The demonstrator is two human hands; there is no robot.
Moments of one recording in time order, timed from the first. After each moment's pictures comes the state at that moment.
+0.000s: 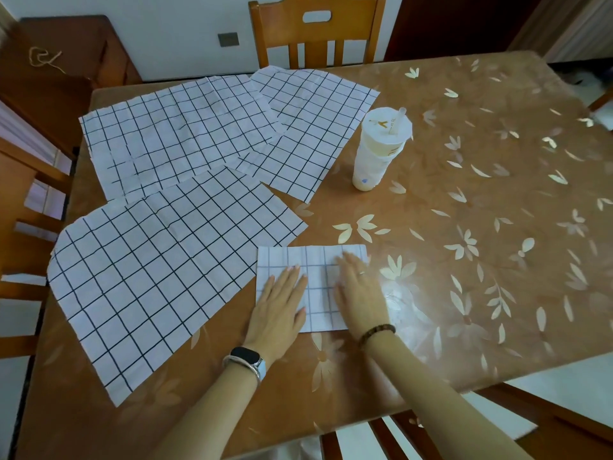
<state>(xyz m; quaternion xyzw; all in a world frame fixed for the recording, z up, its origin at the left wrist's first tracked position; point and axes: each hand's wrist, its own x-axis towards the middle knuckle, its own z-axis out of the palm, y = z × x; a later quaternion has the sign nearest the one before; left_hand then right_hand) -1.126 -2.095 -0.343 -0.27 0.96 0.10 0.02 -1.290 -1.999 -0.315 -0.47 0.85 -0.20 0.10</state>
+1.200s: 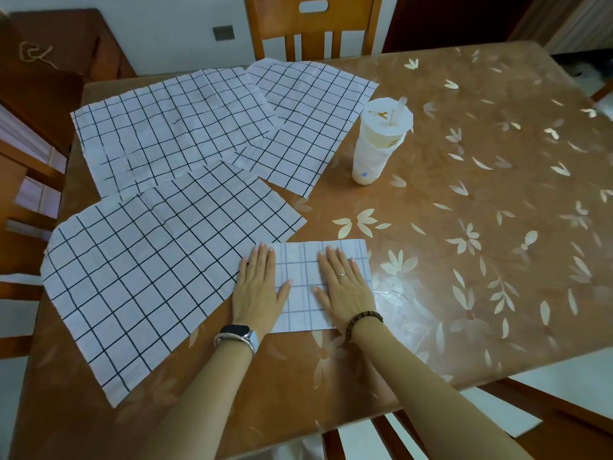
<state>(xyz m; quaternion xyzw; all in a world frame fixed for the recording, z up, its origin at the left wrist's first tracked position) -1.131 -2.132 -0.351 -0.39 0.92 0.09 0.04 -1.284 -2.010 -0.346 -0.54 0.83 -0.03 0.13</state>
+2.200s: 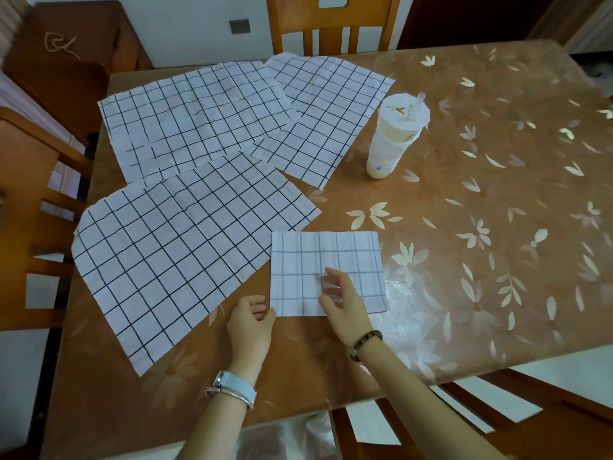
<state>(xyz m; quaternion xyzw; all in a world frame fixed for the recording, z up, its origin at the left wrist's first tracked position) -1.067 -2.072 -0.314 -0.64 0.56 0.50 -0.17 -1.220 -1.989 -0.305 -0.25 0.77 -0.44 0.39</state>
